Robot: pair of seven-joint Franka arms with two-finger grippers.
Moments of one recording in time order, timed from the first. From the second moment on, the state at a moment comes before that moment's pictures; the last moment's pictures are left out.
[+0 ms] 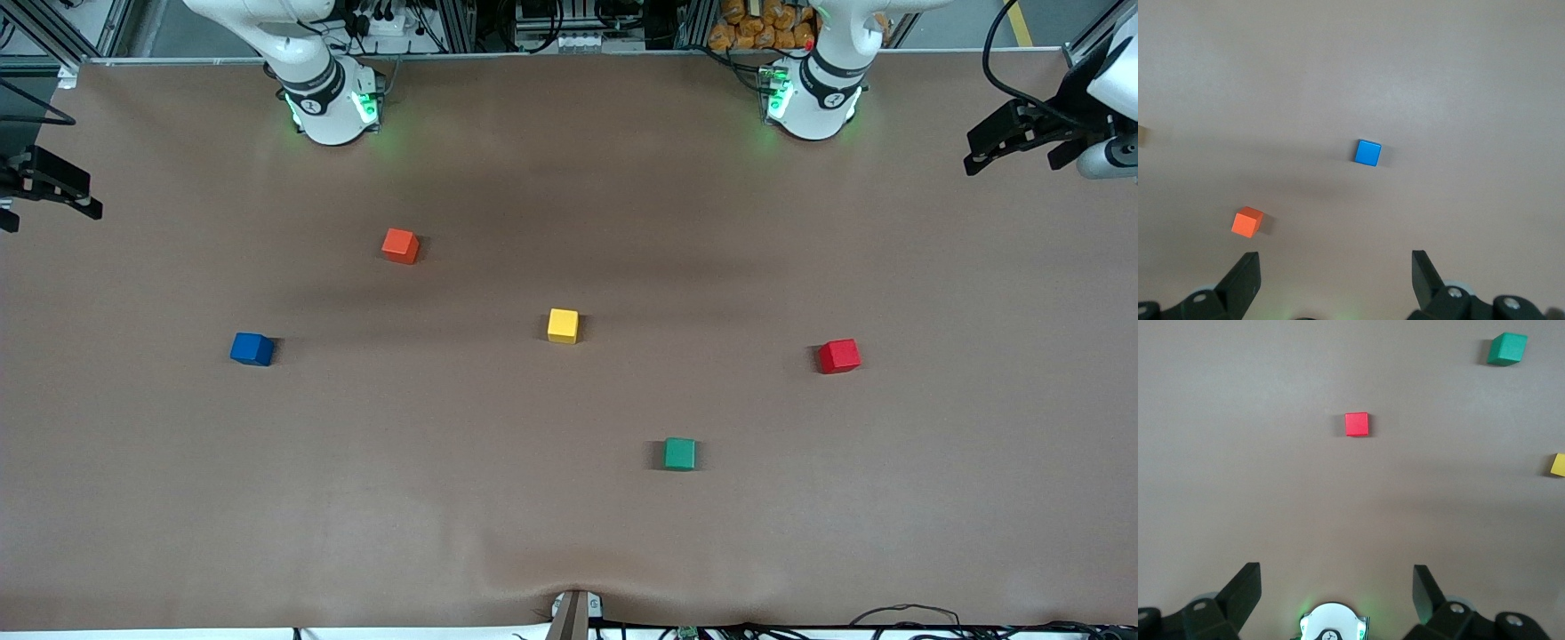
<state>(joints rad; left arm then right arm) -0.01 -0.13 -0.07 -1.59 0.02 1.41 -0.14 -0.06 -0.02 -0.04 -1.52 0.01 1.47 -0.26</state>
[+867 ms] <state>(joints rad) -0.01 -0.12 -0.08 -1.57 0.02 1.39 -0.14 -0.06 -0.02 -0.04 -1.52 0.00 1.47 -0.26</state>
